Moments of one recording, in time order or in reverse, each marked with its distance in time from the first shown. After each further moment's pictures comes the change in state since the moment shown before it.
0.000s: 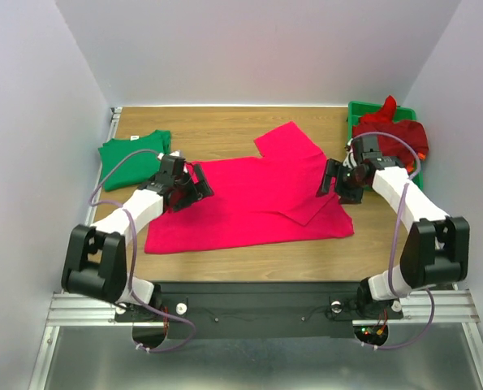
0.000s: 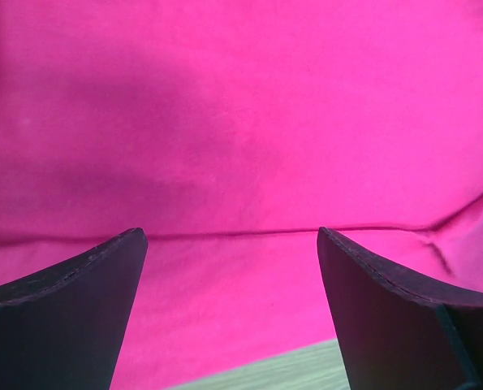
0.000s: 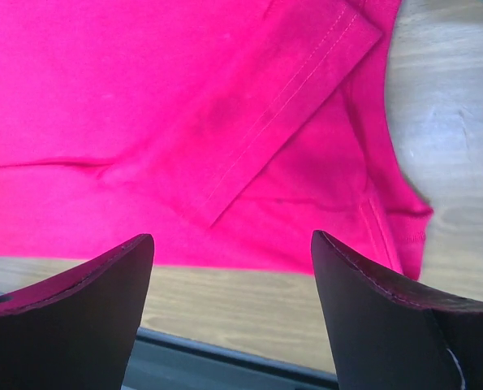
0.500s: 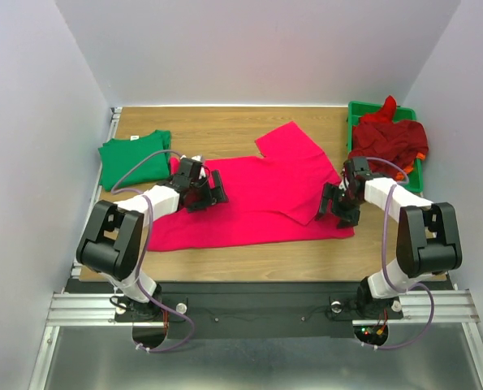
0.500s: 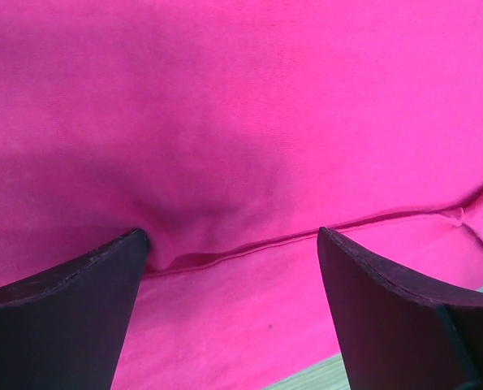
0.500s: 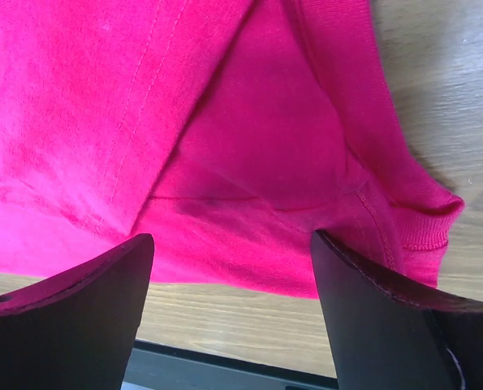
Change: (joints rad) left arm -0.095 0.211 0.017 0.140 0.064 0.061; right arm 0.000 0.106 -0.209 0.113 0.038 0.031
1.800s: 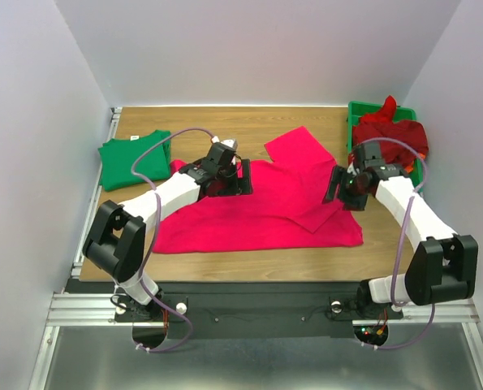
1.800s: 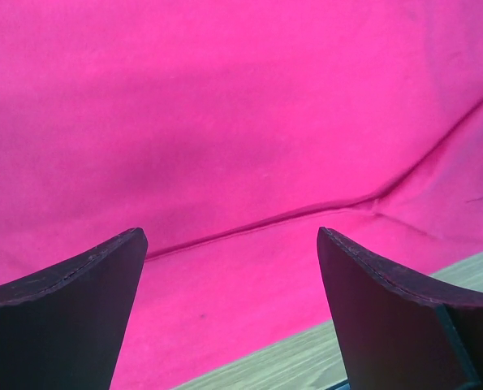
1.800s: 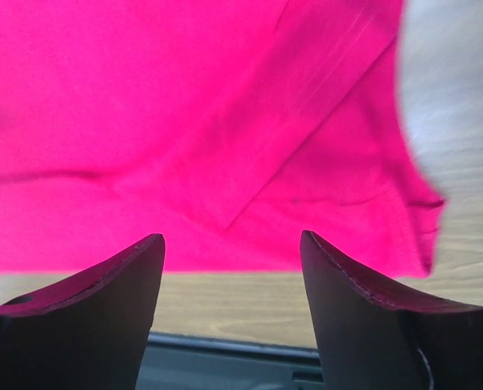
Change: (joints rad) left arm -0.233 0.016 0.315 -0.223 -0.143 0.035; right arm 0.013 -0.203 0.167 -0.161 0.073 0.021
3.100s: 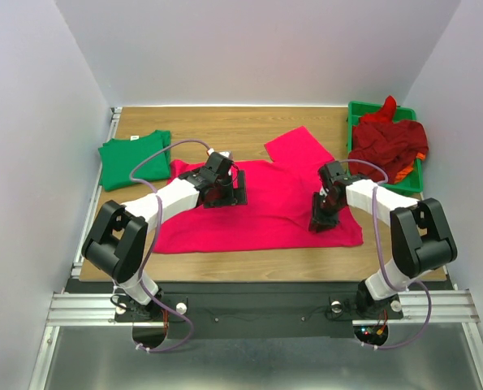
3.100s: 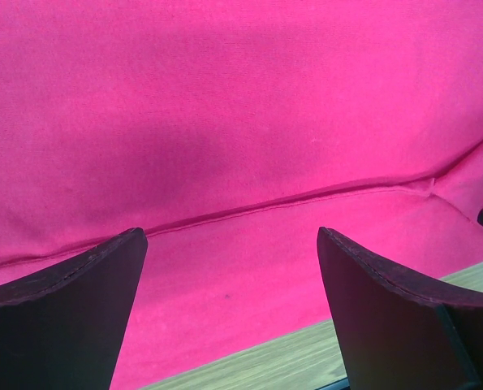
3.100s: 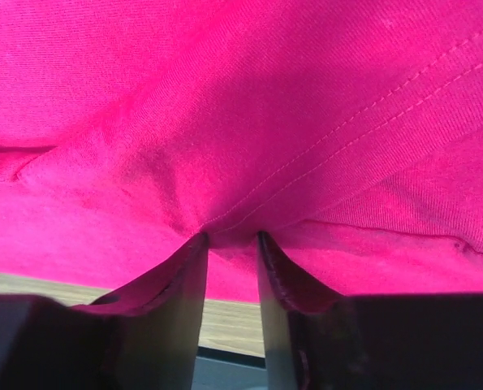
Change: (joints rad) left arm 0.002 -0.007 -0.106 -0.006 0.000 -0.033; right arm 0.202 0.220 -0.161 0.139 -0.024 0.066
